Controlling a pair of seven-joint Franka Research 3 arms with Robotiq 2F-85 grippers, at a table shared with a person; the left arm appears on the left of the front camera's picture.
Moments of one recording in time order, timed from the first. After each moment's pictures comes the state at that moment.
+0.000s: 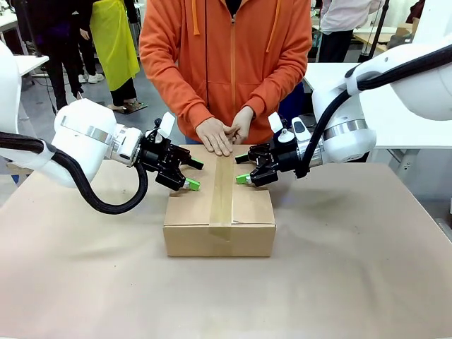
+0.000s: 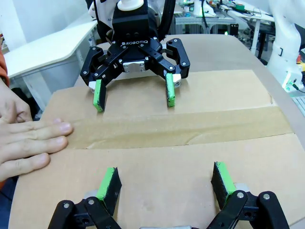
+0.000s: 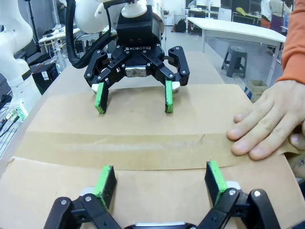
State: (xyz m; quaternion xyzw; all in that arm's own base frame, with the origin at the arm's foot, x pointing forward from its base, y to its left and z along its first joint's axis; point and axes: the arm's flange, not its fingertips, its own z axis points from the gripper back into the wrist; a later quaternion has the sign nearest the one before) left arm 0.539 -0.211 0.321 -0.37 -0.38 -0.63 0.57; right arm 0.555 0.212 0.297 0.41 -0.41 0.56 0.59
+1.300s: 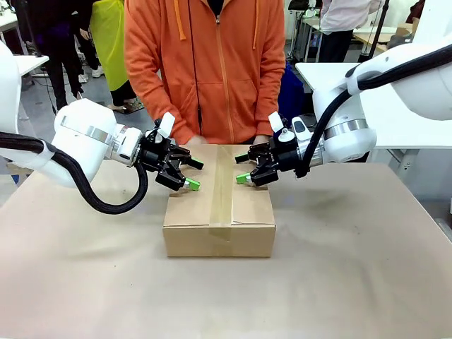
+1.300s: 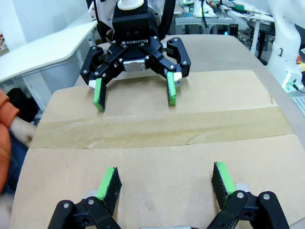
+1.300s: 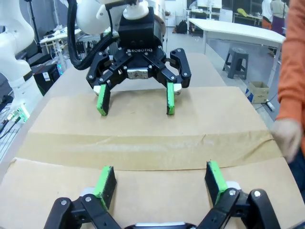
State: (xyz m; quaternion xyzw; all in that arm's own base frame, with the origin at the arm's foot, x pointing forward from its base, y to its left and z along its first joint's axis) left arm 0.539 -0.211 0.321 -0.37 -0.38 -0.63 0.57; right arm 0.555 0.210 0.300 0.41 -0.41 0.56 0.58
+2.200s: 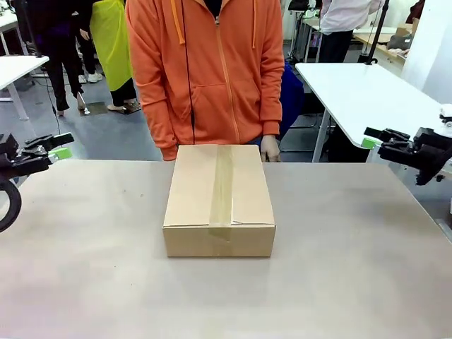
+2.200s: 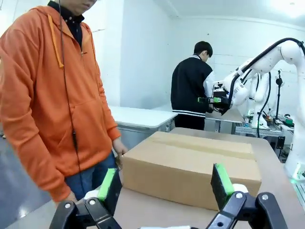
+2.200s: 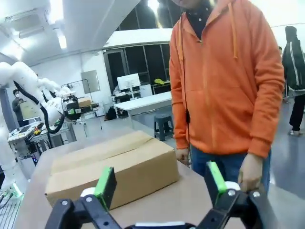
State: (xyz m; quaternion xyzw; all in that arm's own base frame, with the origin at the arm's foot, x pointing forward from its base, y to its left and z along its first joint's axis) left arm 0.457 0.086 0.328 -0.44 -0.62 -0.36 0.54; right arm 0.486 -0.091 0.335 0.43 -0.61 0.30 0.60
